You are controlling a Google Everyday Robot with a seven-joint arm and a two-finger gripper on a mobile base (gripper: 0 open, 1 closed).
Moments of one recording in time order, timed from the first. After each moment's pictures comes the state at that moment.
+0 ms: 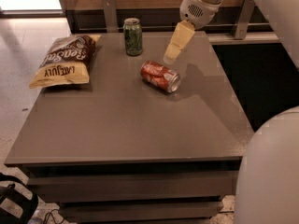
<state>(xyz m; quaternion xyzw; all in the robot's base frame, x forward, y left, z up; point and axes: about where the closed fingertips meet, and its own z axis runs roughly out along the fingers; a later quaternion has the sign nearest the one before) 0.651 -0.103 0.929 -0.51 0.84 0.06 0.16</state>
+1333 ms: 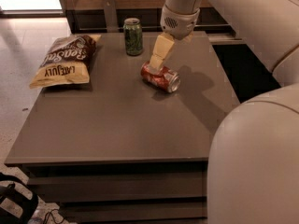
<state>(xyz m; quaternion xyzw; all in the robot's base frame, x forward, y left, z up) 0.648 -0.077 0.893 -0.45 0.89 0.02 0.07</state>
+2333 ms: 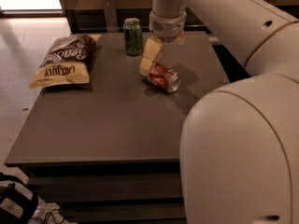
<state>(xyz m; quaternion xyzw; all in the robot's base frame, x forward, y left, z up) 0.665 -0.057 0.873 -0.43 0.90 0.00 0.05</state>
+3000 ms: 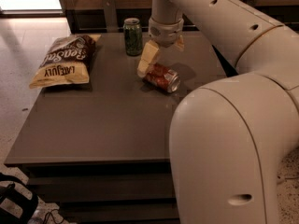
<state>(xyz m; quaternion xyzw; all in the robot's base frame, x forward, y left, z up) 0.678 -0.054 0.850 -0.39 0.92 0.01 0.04</state>
